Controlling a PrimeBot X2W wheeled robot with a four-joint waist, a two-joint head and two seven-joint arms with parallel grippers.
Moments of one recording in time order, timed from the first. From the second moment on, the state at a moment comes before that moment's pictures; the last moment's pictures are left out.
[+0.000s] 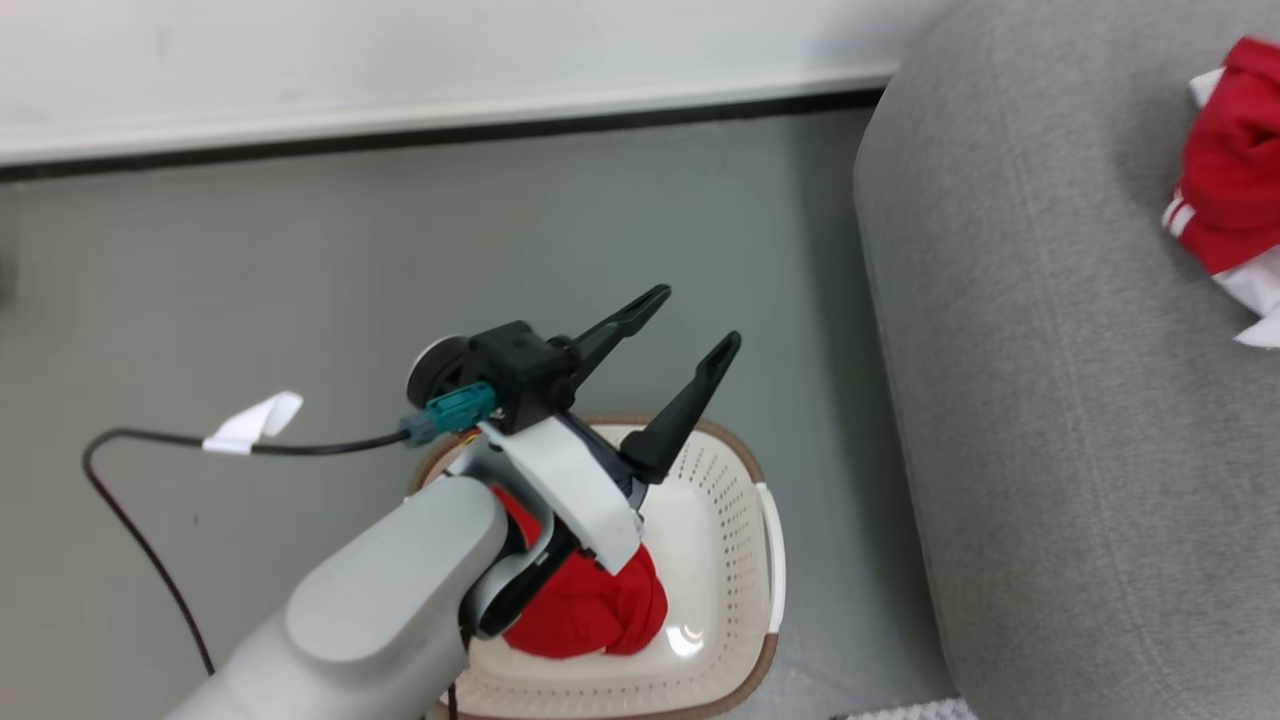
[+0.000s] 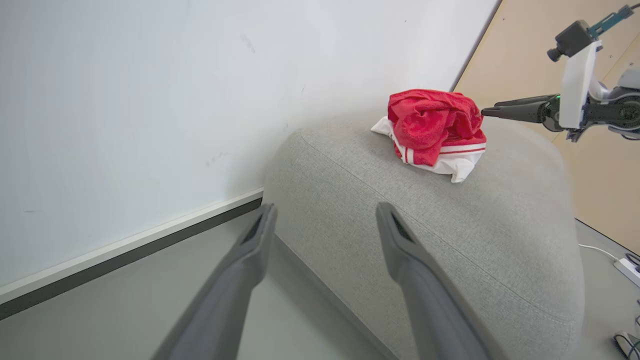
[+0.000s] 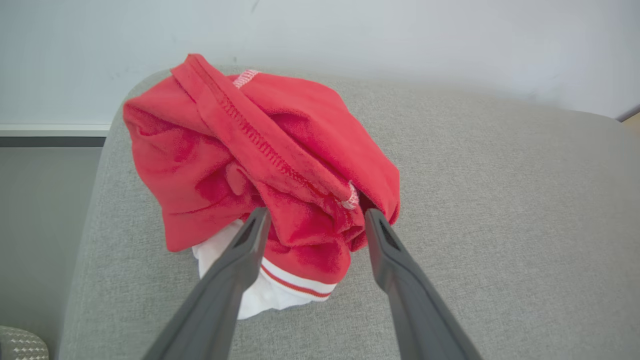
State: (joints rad) left arm -0.81 0.32 -0.92 0.29 -0.68 -0.03 -0.22; right arm -0.84 -0.66 0.27 0.74 0.61 0.13 0.25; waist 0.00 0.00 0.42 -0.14
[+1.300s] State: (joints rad) left arm -0.22 0.44 -0.40 0.11 -0.63 0.19 -0.26; right arm -0.38 -0.33 0.20 0.27 0.40 0.13 -0.20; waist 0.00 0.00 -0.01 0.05
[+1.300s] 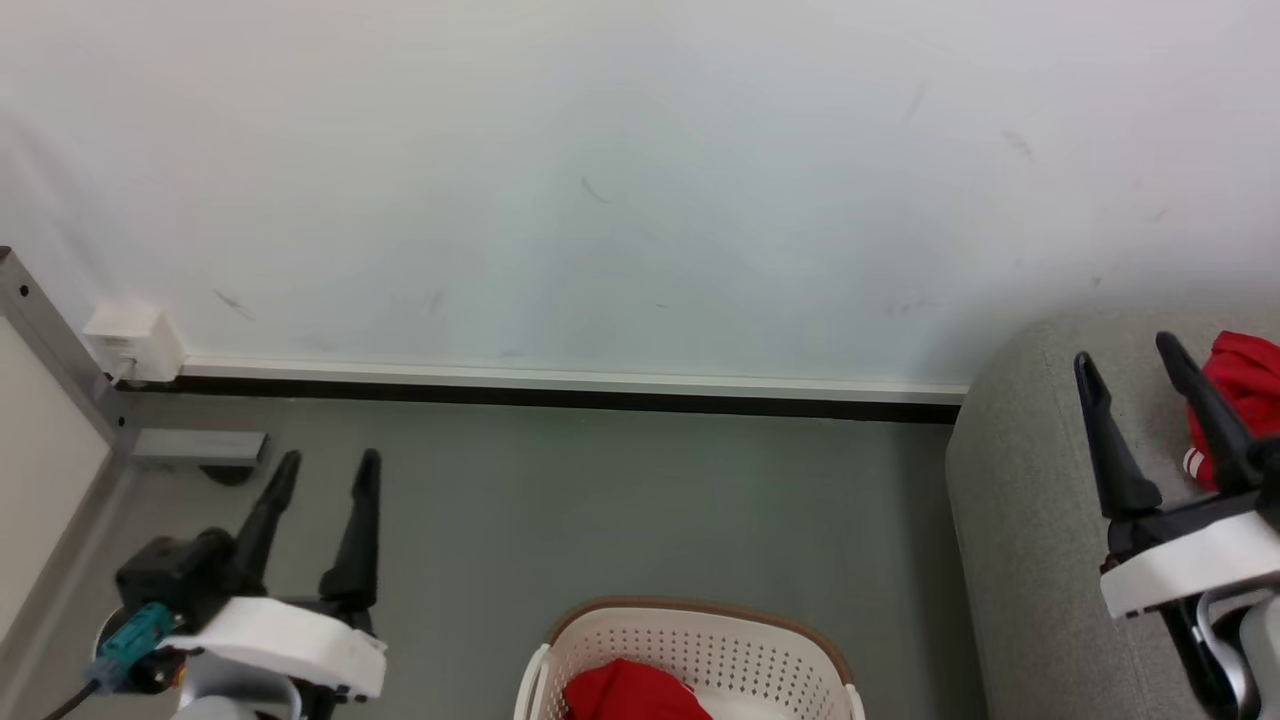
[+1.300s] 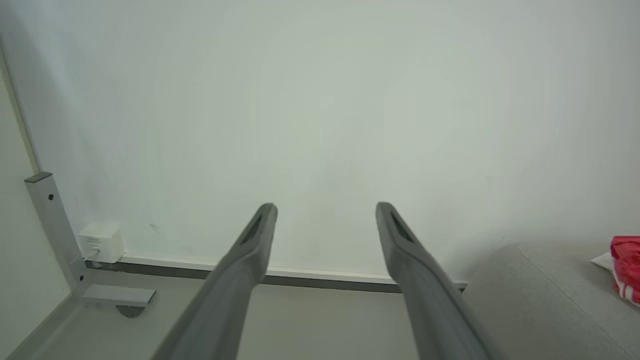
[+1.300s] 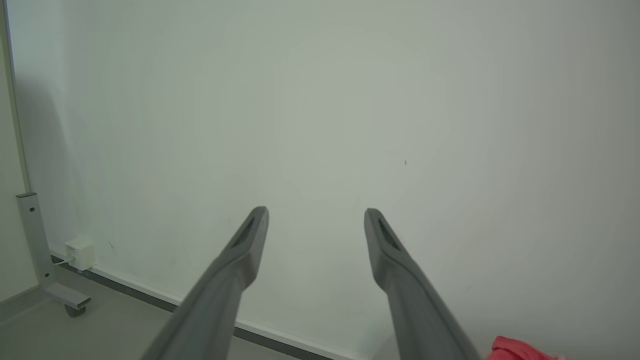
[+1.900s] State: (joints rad) left arm -0.01 0.23 -0.10 0.15 -0.45 0.08 -0.26; right arm -0.01 -0.10 0.12 0.19 0.28 0.13 -0.26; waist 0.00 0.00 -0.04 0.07
